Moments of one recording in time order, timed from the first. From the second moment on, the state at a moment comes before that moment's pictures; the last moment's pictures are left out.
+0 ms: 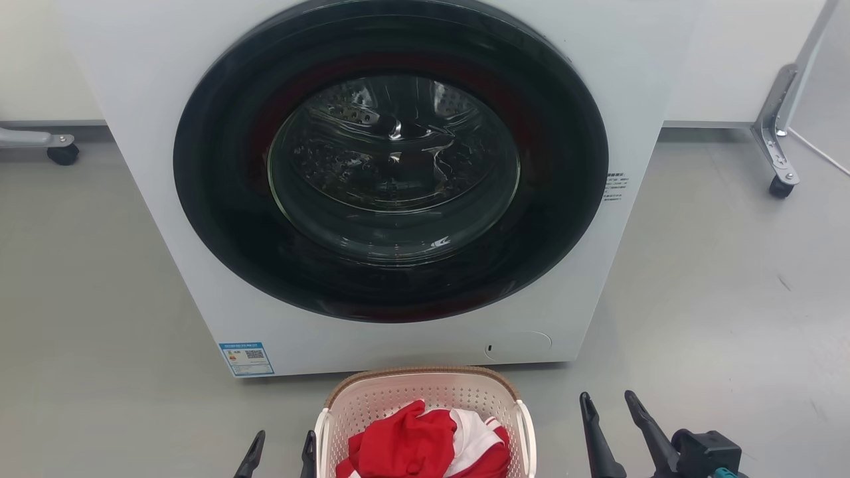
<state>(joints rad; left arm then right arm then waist) 0.06 0.15 -0.36 0.29 -0.42 0.12 -0.25 -0.05 -0.16 0.46 0.28 0.50 -0.12 -0.25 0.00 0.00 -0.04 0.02</state>
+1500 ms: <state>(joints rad) 0.09 0.11 -0.26 0.17 -0.30 0.12 -0.25 0.01 -0.10 0.34 0.19 0.36 -0.13 -0.25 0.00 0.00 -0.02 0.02</state>
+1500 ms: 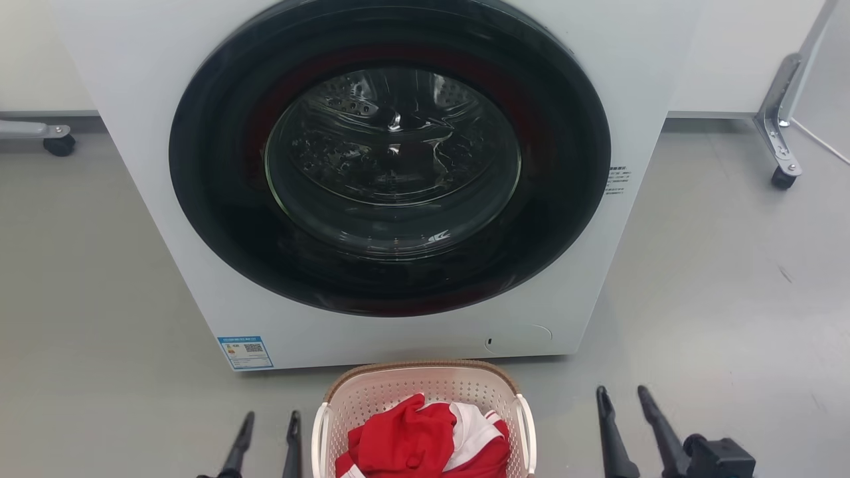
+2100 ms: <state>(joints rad) 0.10 0.10 -0.22 0.23 -0.45 0.10 -0.20 0.03 -0.09 0.28 0.24 0.51 -0.10 -0.20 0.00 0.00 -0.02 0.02</state>
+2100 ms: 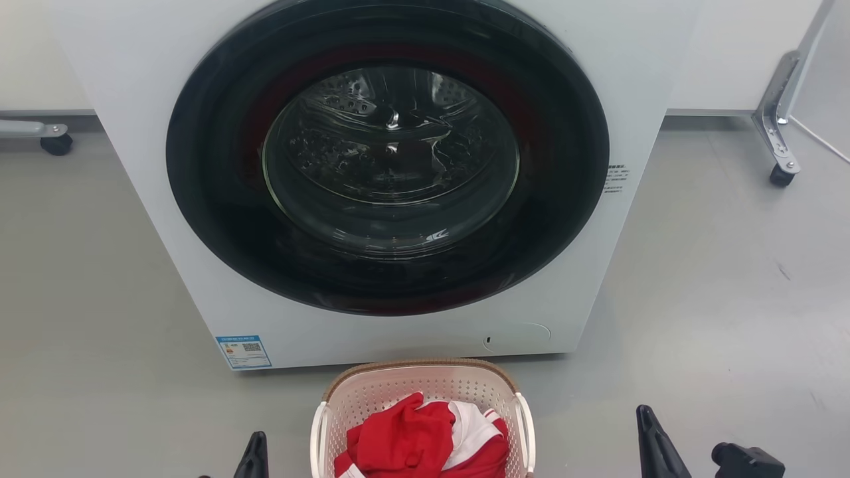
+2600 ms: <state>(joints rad) 0.06 0.09 -0.14 0.25 -0.76 0.04 -0.11 0.01 -0.08 0.17 0.26 0.80 -0.04 -0.11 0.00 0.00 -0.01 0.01</state>
